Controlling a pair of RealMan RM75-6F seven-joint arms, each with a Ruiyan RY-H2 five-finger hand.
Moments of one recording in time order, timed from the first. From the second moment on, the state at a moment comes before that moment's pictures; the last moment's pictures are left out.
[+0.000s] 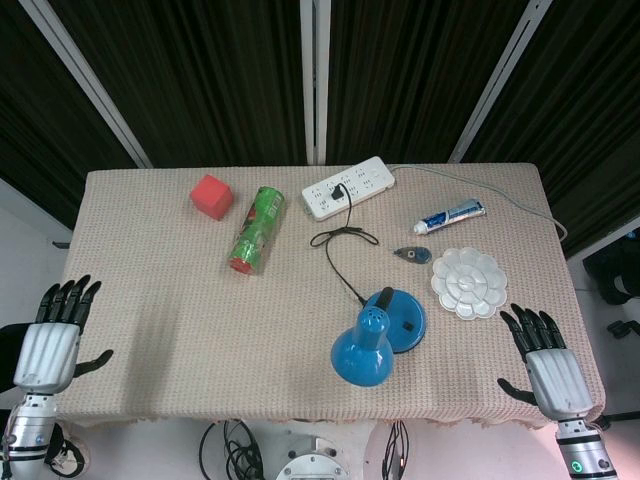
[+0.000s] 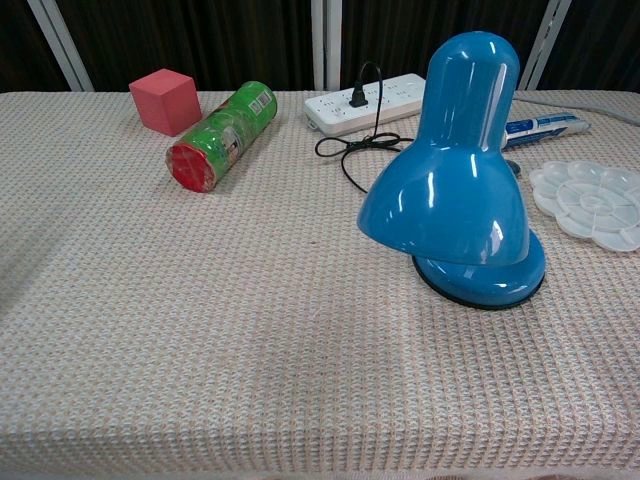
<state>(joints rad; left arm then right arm) -0.11 -1.17 -0.04 -1.70 1.53 1.51 0.21 0.04 -1.16 -0.04 -1.73 -1.61 1.46 -0.17</state>
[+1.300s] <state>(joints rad) -0.11 -1.18 -0.04 -1.72 1.53 1.50 0.24 0.13 -1.13 -0.04 -1.83 -1.57 1.28 -0.26</state>
